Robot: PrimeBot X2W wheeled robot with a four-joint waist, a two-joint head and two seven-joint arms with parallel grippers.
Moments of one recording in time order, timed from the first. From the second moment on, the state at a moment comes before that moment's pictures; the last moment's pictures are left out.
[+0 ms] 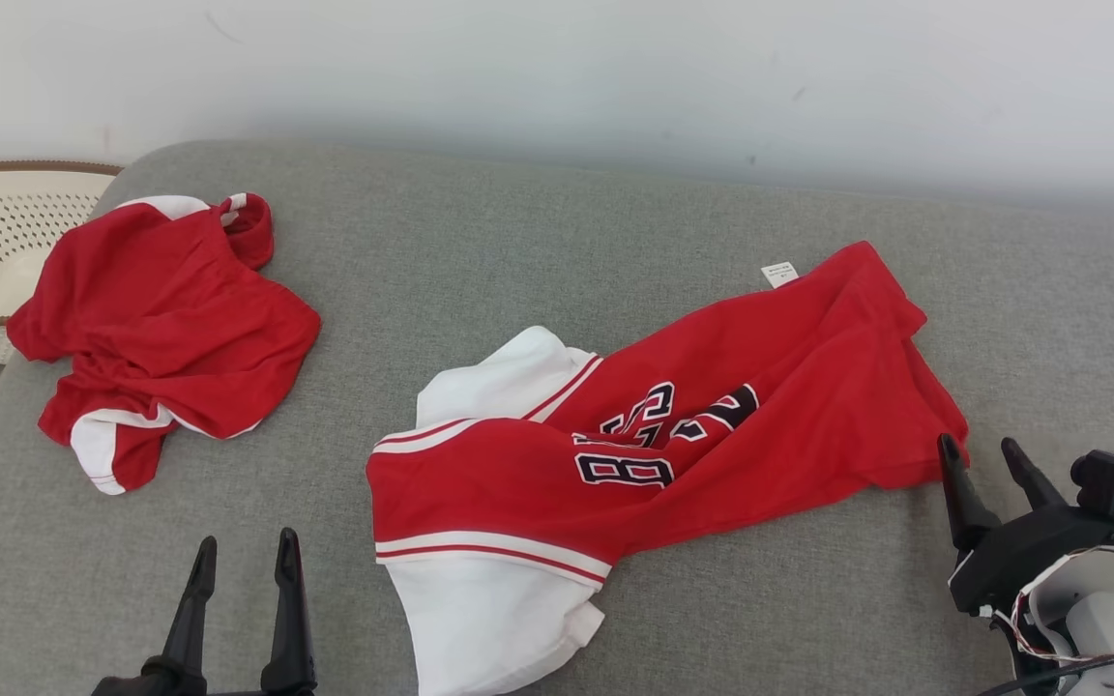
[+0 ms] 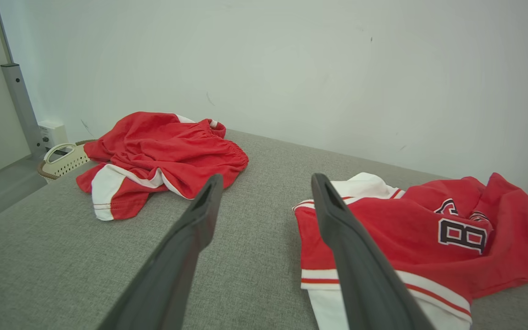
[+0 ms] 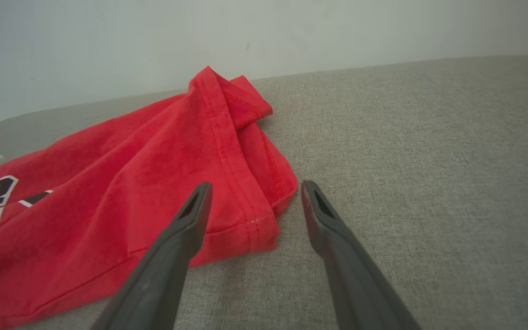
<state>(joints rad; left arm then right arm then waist) -0.02 0.05 -0.06 -0.07 -0.21 0.09 -0.26 -0.43 -0.40 0.36 0.65 0.57 0.13 -0.18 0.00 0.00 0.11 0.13</state>
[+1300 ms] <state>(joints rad) 0.00 0.05 -0.06 -0.07 -0.20 0.09 -0.26 -0.20 -0.33 0.22 0.41 0.47 0.13 -0.11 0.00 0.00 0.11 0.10</state>
